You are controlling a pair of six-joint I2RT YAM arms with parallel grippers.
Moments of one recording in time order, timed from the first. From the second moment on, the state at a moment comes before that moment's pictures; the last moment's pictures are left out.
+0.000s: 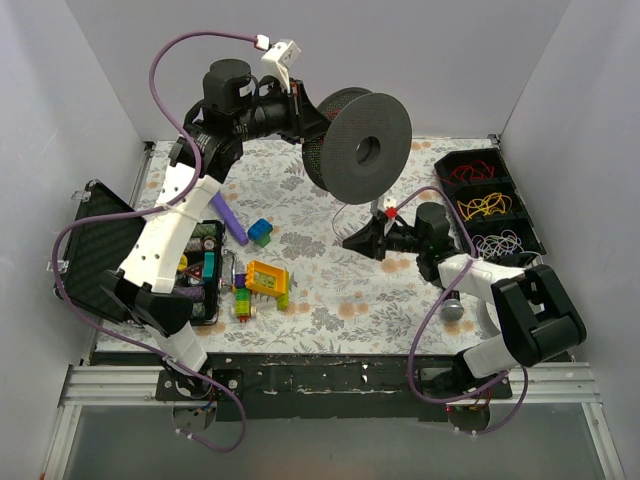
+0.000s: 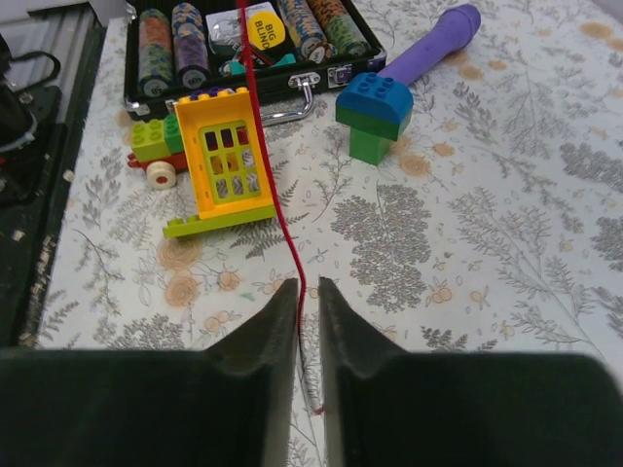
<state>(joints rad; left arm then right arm) -0.48 1.70 2.14 -0.59 0.57 -0.35 0.43 1.44 0.60 0.71 -0.98 -0.09</state>
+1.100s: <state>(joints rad) -0.56 1.86 1.75 -0.72 0.54 0.10 0.22 1.44 1.28 -0.53 -0.67 -0.02</state>
